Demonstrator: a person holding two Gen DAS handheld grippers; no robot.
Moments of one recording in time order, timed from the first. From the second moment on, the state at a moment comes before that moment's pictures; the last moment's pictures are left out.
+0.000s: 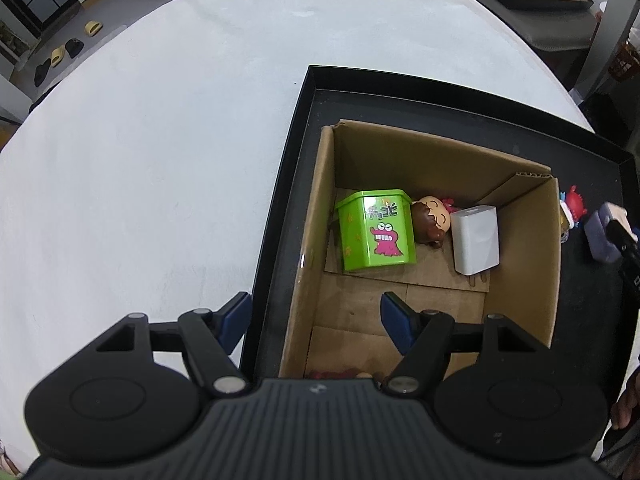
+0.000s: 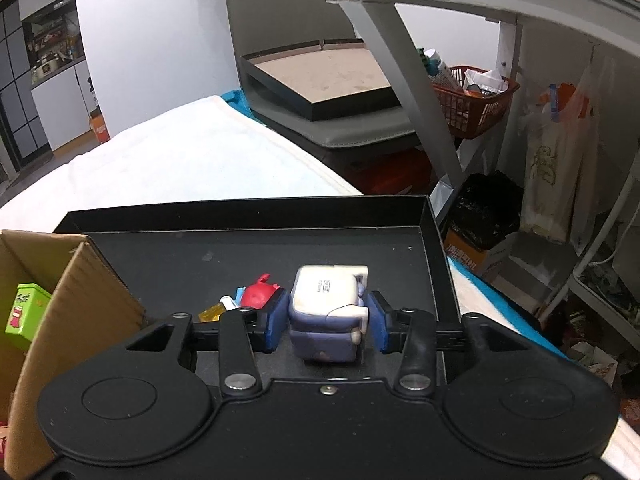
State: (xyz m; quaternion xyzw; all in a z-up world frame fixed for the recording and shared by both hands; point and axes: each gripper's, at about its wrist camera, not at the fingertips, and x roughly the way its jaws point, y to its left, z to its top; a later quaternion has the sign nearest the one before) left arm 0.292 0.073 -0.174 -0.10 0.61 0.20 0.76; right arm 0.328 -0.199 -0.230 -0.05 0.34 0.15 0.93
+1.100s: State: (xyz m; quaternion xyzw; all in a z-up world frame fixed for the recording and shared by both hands) left arm 0.245 0.108 -0.177 -0.20 0.58 0.14 0.78; right arm 0.257 -0.141 -0.136 -0.05 0.34 0.21 0.91
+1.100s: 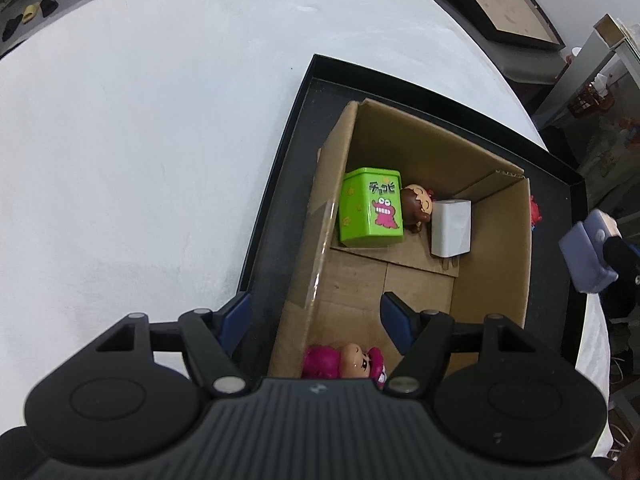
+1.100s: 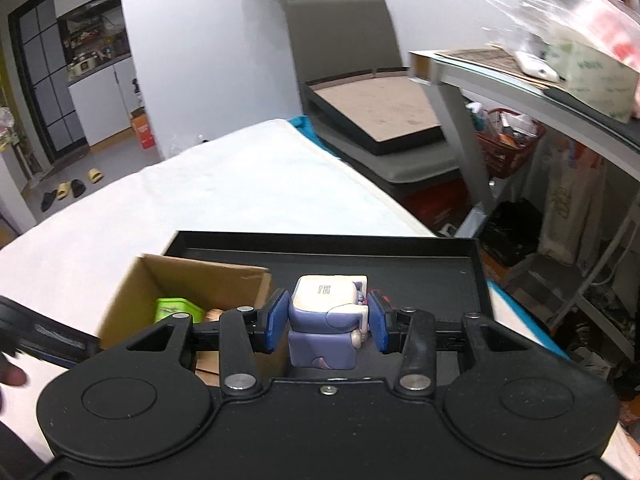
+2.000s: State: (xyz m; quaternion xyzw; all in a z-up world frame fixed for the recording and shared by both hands) left arm 0.242 0.133 -0.211 -0.25 0.63 0.09 0.73; right arm 0.243 -0.031 -0.162 -0.06 0.45 0.28 0.85
